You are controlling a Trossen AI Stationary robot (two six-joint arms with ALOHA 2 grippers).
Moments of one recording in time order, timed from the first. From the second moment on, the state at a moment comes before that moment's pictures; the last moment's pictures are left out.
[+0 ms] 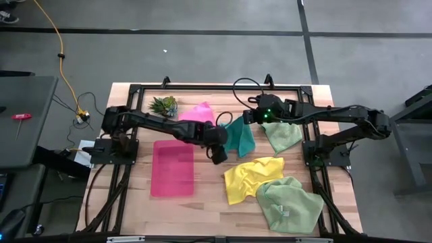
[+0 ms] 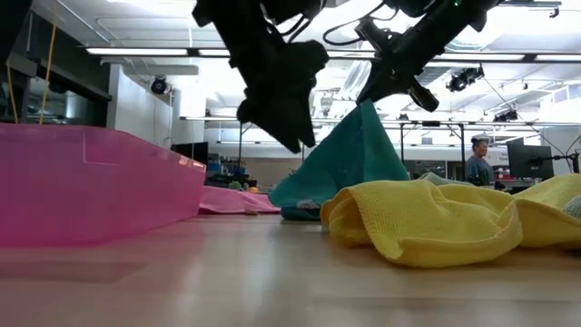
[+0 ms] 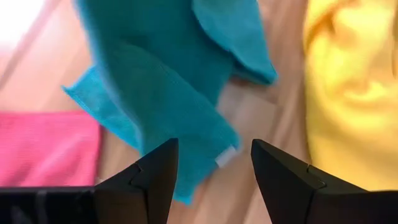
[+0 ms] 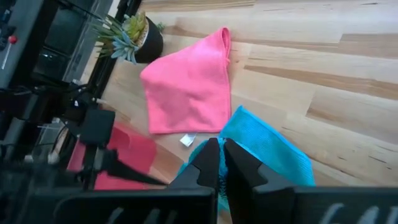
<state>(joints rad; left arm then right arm) 0.10 1.86 1.35 -0.52 -0.18 -0.39 -0.25 1.25 0.90 -0.32 0.11 0.96</state>
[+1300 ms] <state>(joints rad) 0.25 1.86 1.06 -0.24 0.10 -0.69 -0.25 1.25 0.90 -0.33 0.11 0.94</state>
